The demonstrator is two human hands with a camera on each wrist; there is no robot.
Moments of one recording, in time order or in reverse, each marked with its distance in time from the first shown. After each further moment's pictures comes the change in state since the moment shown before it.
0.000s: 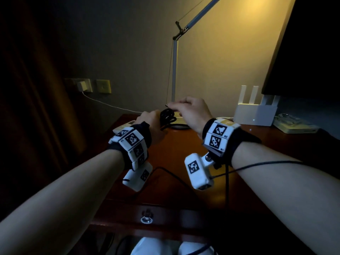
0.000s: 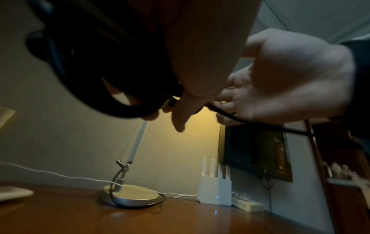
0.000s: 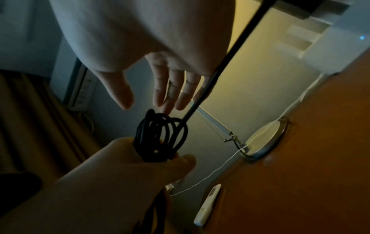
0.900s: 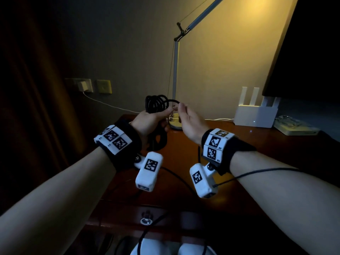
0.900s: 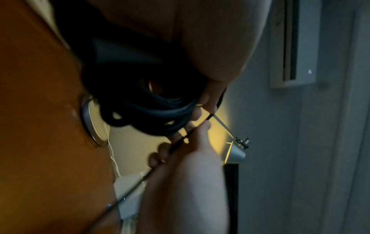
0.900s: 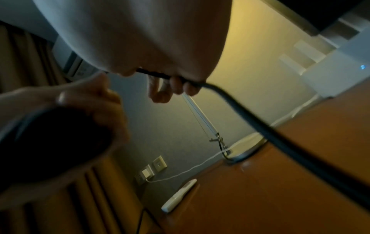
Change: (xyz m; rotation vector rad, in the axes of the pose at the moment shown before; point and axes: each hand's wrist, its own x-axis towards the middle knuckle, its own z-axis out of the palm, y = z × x) left_hand -0.015 -0.003 -0.007 -1.322 -0.217 -0.047; right_hand -0.006 0.022 0.004 -0.289 -0.098 -0.138
